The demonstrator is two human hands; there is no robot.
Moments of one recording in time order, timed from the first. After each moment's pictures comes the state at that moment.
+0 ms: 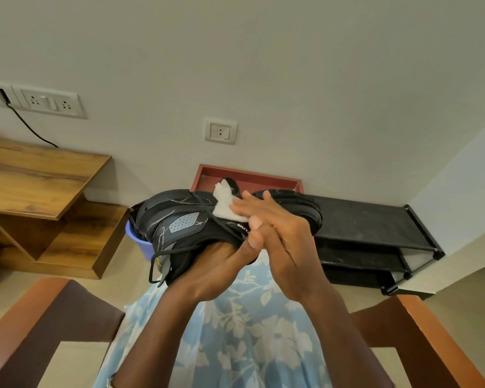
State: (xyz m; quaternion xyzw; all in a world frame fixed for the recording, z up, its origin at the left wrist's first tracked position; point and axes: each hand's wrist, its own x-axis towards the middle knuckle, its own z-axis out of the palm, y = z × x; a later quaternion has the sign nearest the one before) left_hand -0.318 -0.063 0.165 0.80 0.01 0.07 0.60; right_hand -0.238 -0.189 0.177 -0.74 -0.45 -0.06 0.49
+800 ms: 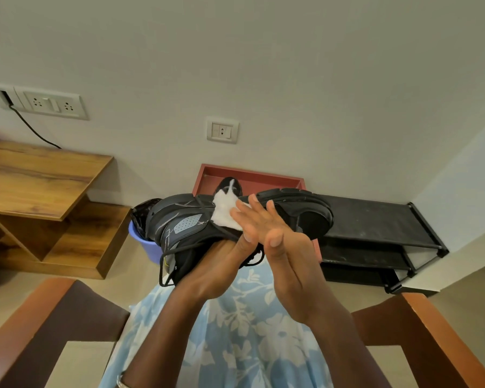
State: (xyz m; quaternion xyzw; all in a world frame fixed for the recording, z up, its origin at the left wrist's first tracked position) left_hand -0.317 -0.060 0.157 0.75 0.01 0.05 0.65; right_hand -0.249 -0.186 0.163 -0.81 -0.44 0.04 0.40
